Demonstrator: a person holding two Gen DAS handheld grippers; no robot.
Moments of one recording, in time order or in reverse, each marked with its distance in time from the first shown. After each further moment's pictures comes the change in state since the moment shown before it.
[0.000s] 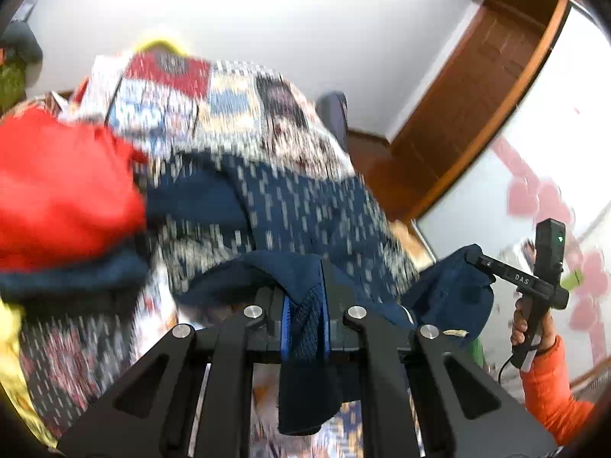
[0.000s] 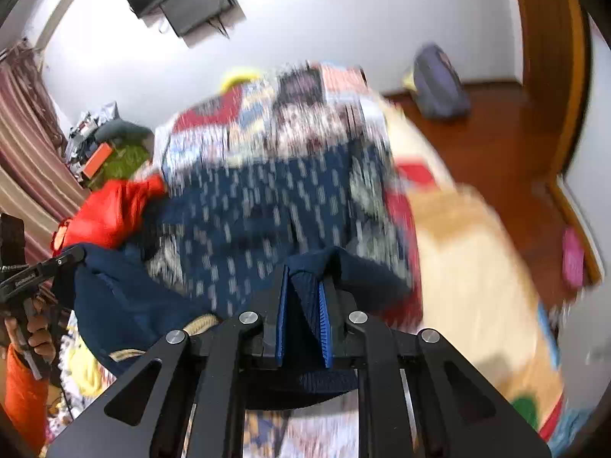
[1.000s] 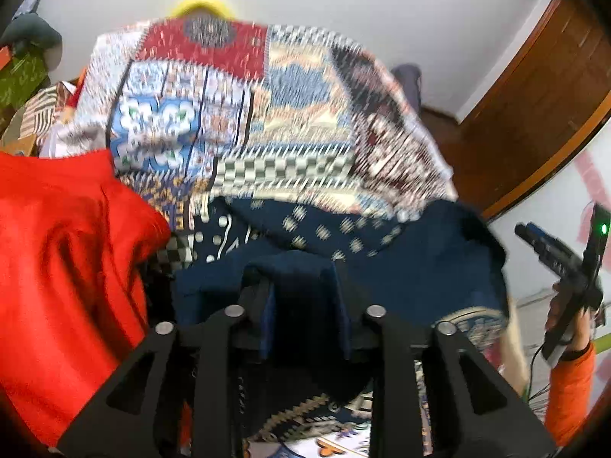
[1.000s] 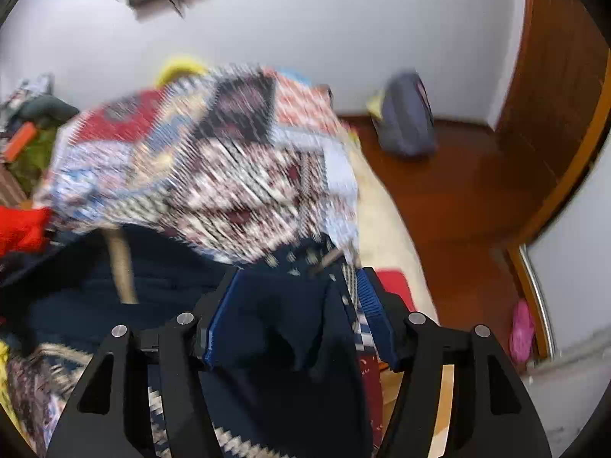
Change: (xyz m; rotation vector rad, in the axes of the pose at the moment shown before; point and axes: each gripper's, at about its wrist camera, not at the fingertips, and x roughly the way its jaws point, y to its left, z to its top) left arm 0.142 0.090 0.117 -0.065 0.158 0.213; right arm 0.139 -0.012 0.122 -0.128 0.018 -0.269
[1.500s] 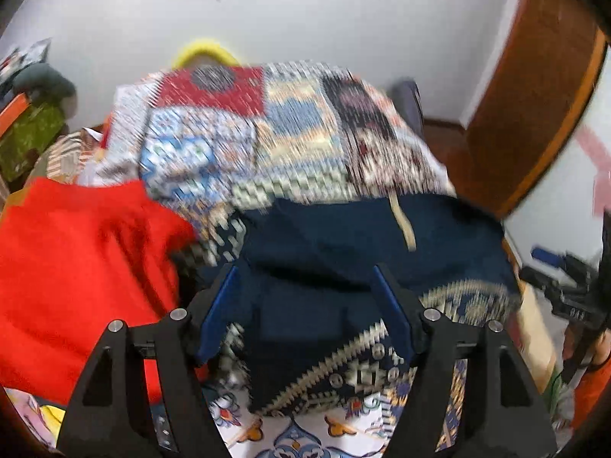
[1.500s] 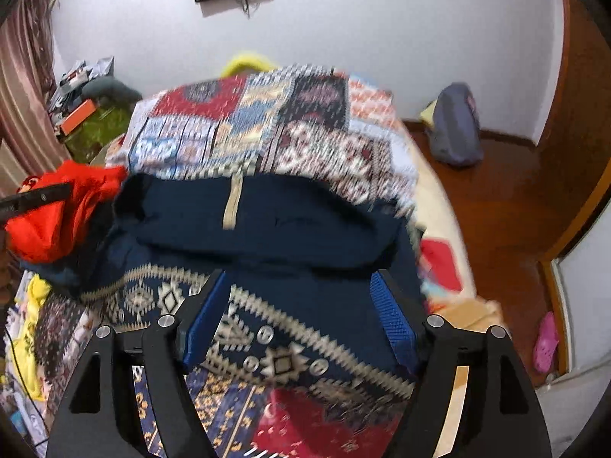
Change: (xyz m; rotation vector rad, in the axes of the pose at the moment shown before) left arm -0.027 -0.036 -0.046 0.137 -0.079 0.107; right arm -0.033 0.043 -0.060 -0.074 0.056 0.173
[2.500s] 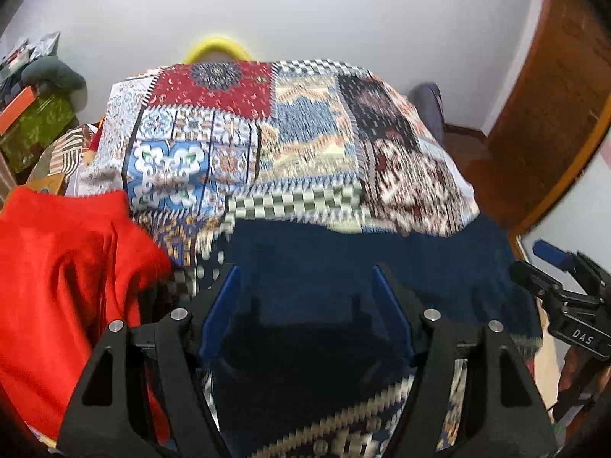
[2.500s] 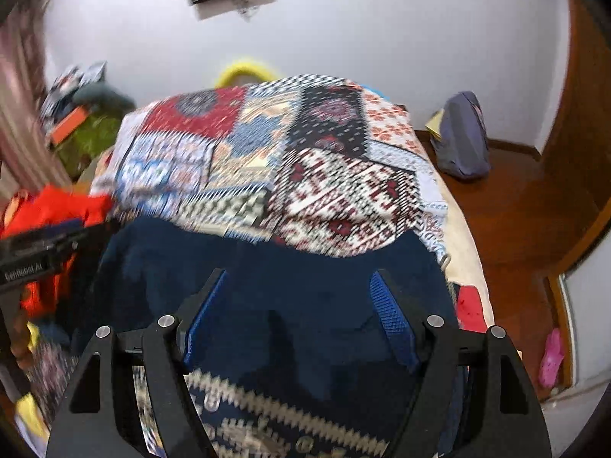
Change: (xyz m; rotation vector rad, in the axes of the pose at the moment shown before) left arm 0.050 -0.009 0.027 -0.054 -0.017 0.066; right arm 0.049 0.036 0.052 -0.024 -0.048 -0.029
